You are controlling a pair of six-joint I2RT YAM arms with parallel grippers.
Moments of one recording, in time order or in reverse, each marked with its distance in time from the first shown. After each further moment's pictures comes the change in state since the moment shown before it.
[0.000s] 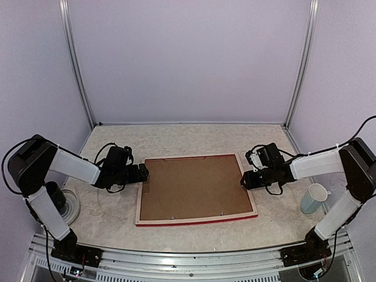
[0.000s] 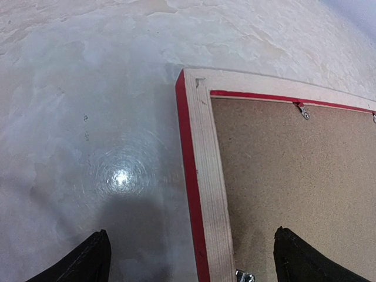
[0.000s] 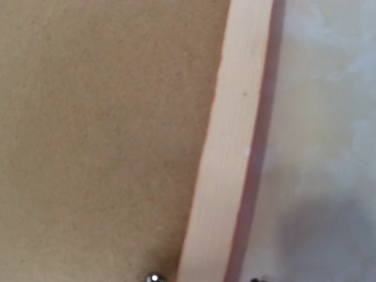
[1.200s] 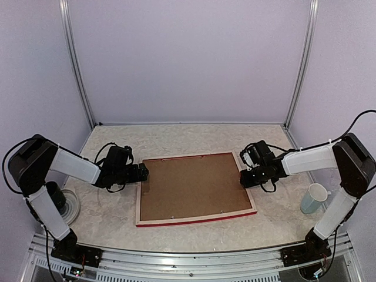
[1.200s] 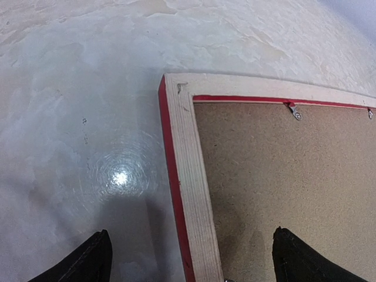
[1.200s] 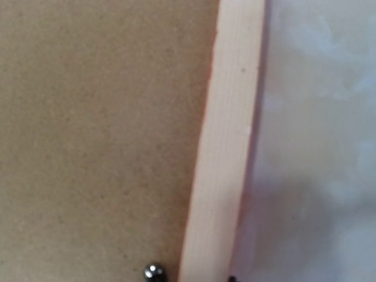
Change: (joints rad) left arm 0.005 0.006 0.007 0.001 0.007 0.000; right arm 0.063 0.080 0.111 -0.110 0.137 -0.007
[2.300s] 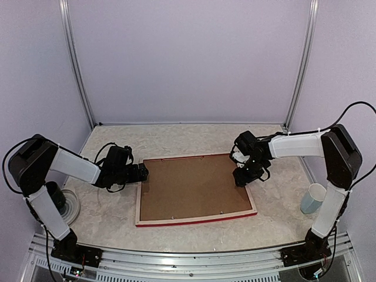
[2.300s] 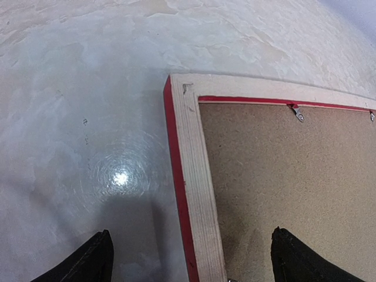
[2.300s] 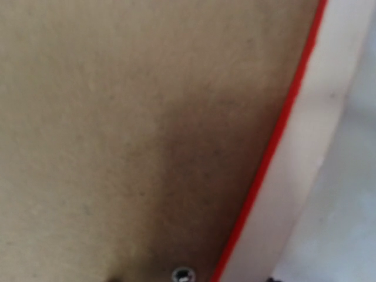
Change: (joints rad) left arm 0.001 0.002 0.000 0.000 0.000 0.000; right arm 0.027 0.153 0.334 -0.447 -0.005 -0.170
